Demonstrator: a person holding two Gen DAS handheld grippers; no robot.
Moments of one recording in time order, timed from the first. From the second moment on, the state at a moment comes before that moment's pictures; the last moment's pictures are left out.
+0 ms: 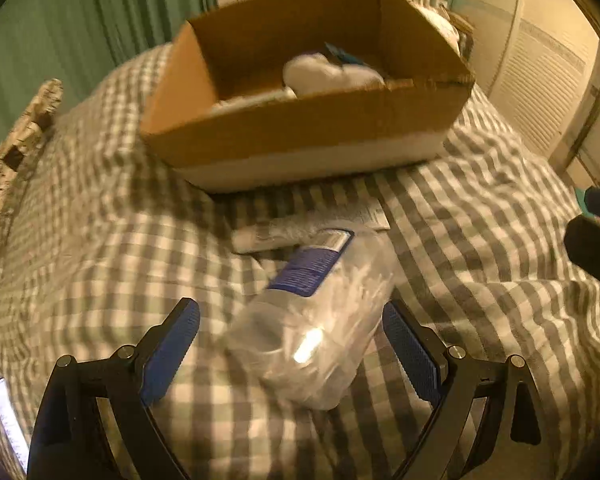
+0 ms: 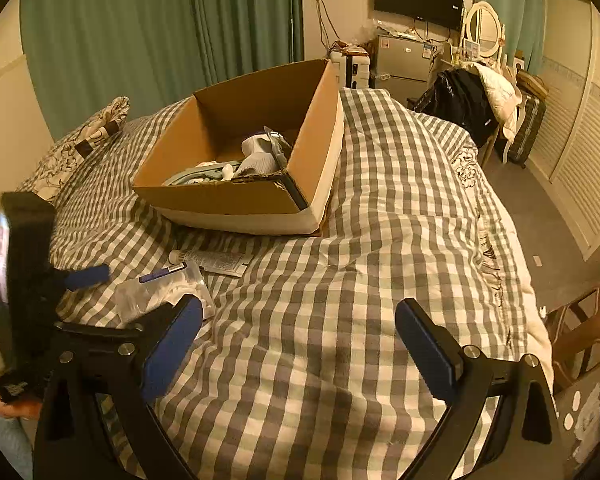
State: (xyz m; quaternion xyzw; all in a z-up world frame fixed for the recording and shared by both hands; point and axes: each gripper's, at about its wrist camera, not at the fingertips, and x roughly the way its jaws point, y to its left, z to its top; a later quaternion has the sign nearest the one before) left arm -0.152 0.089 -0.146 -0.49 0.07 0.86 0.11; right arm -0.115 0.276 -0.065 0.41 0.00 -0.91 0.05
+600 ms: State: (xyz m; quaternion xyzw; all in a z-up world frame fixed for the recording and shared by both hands) left arm -0.124 0.036 -0.093 -0.43 0.01 0.90 0.04; right arm -0.113 0.263 -0.058 0.40 0.04 -0.91 0.07
